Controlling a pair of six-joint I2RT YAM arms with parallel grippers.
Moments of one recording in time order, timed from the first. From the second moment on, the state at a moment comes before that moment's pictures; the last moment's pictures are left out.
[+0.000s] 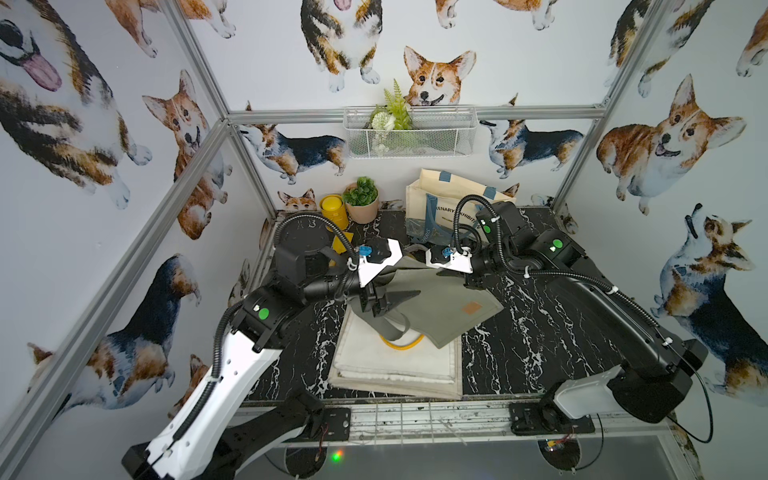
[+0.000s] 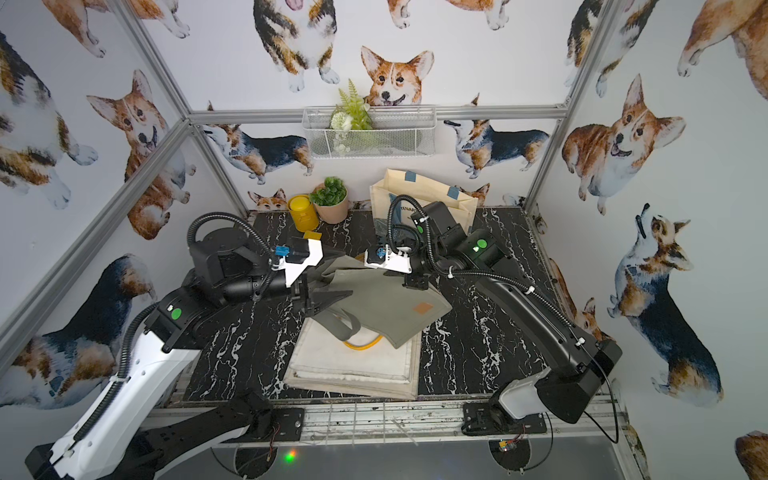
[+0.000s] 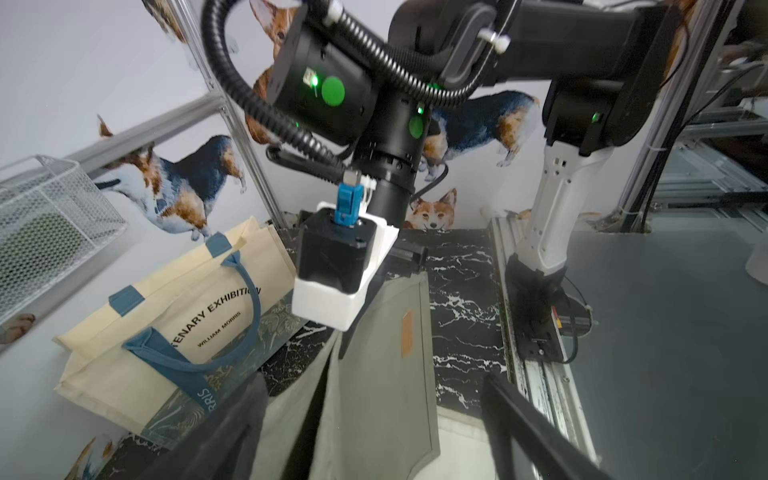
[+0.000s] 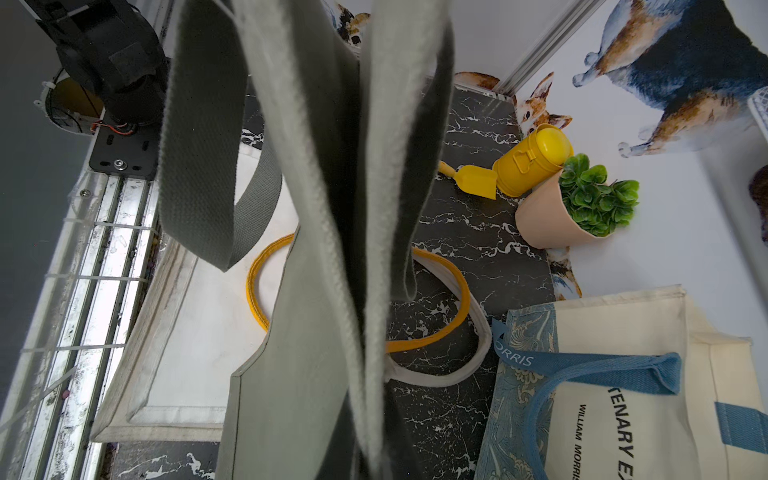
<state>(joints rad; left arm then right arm) -0.64 1.01 1.37 -0.65 0.67 0.37 0.74 1.41 1.66 -1.04 -0.39 -0.84</state>
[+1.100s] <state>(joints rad) -0.69 1.02 1.21 -0.53 0.44 0.49 0.73 1.31 1.50 -0.95 -0.43 -0.83</state>
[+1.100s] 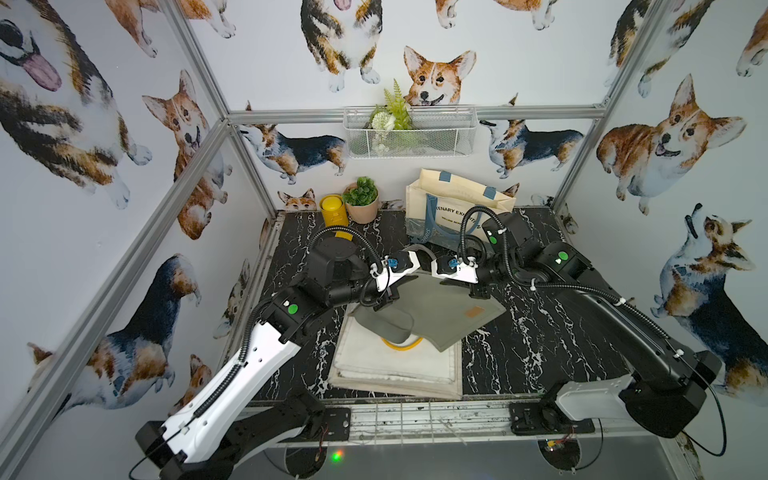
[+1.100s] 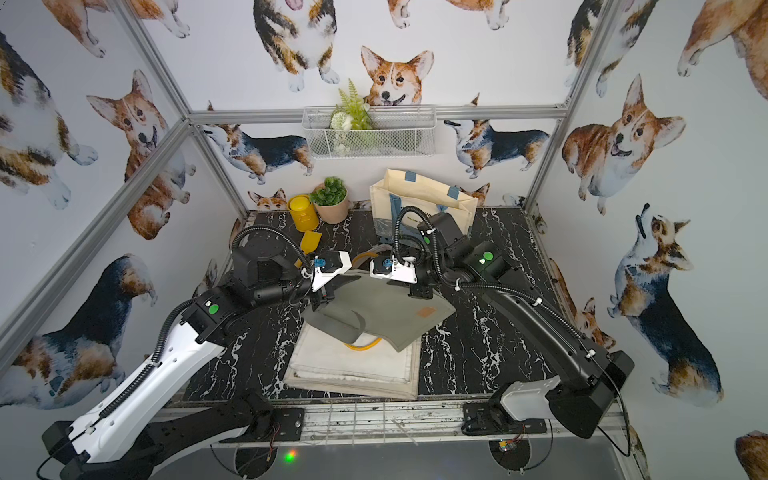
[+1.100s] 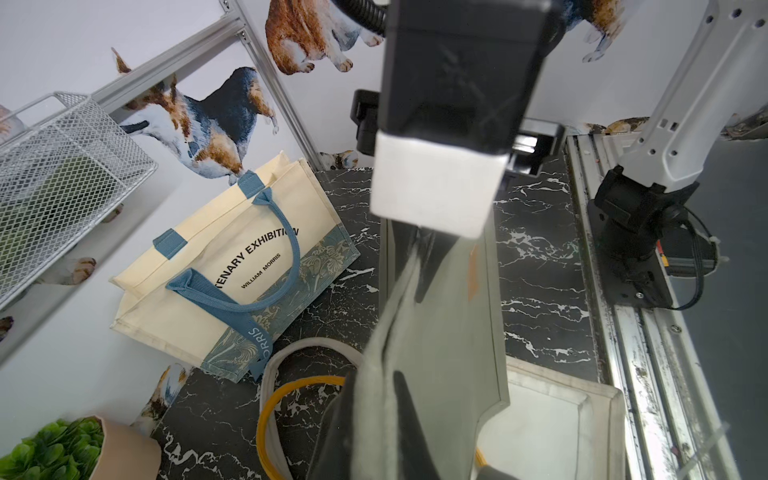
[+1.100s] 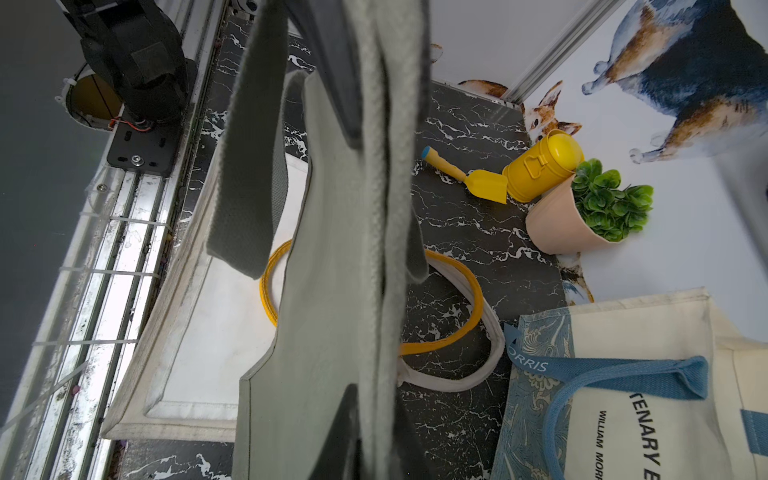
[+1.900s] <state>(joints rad) -0.63 0.88 1.09 -0.26 0.41 0.41 0.47 1.05 1.16 -0.78 -0.66 -0.55</state>
